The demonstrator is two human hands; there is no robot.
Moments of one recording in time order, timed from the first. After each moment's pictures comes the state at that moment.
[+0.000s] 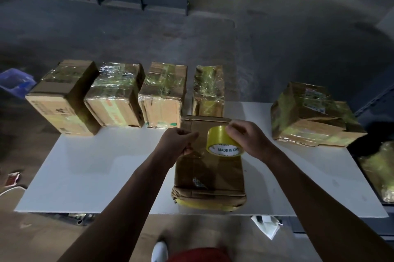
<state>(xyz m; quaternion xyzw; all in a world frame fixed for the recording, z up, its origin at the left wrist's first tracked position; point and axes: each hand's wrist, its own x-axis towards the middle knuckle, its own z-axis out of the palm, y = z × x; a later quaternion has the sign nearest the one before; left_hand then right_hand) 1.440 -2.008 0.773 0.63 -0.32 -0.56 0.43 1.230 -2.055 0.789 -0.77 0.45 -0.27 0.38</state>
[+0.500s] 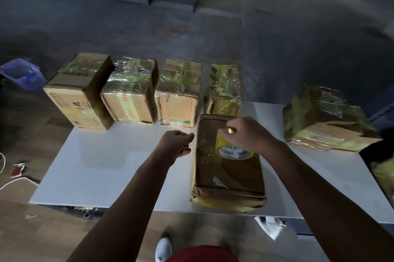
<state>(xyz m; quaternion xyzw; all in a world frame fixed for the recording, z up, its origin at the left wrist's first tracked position) 1.496 -2.004 0.747 0.66 -0.26 -0.56 0.42 1.290 -2.059 0.801 -0.85 0.47 -0.09 0.21</state>
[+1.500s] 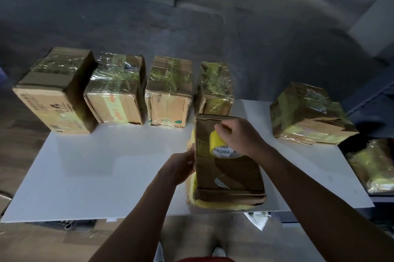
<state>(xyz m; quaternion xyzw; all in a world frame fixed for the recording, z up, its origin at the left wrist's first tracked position) 1.477 -1.998 0.677 0.42 -0.14 -0.81 0.39 1.306 -2.055 0.780 -0.82 0.52 -0.15 0.20</state>
